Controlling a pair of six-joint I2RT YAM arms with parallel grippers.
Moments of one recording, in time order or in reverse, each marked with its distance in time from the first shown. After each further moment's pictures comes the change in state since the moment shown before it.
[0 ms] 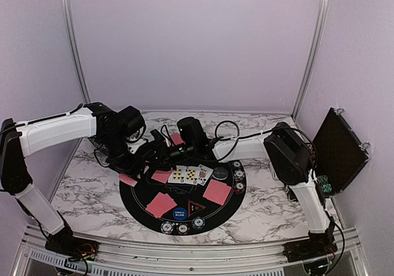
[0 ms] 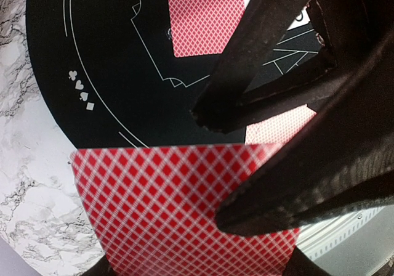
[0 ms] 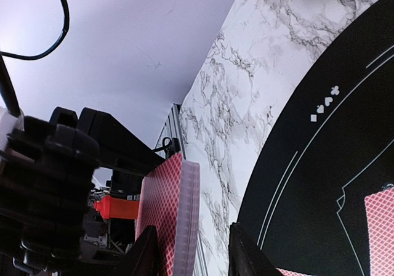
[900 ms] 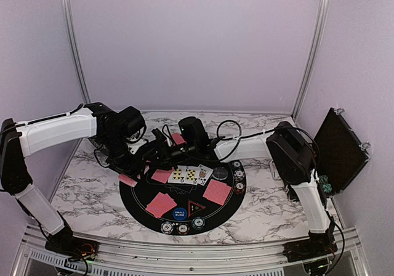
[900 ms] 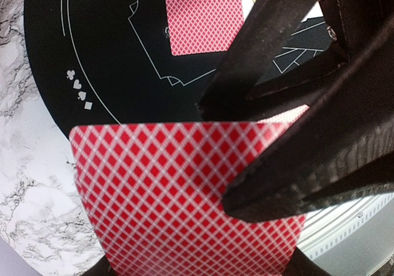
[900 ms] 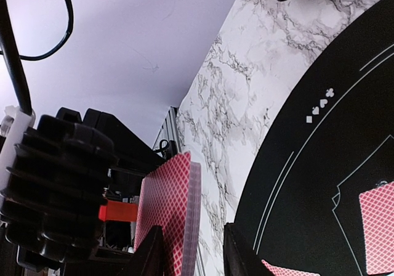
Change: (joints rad) left arm 0.000 0.000 0.000 -0.004 0.000 0.000; right arm -0.006 -0.027 -0.032 0.004 0.025 -0.017
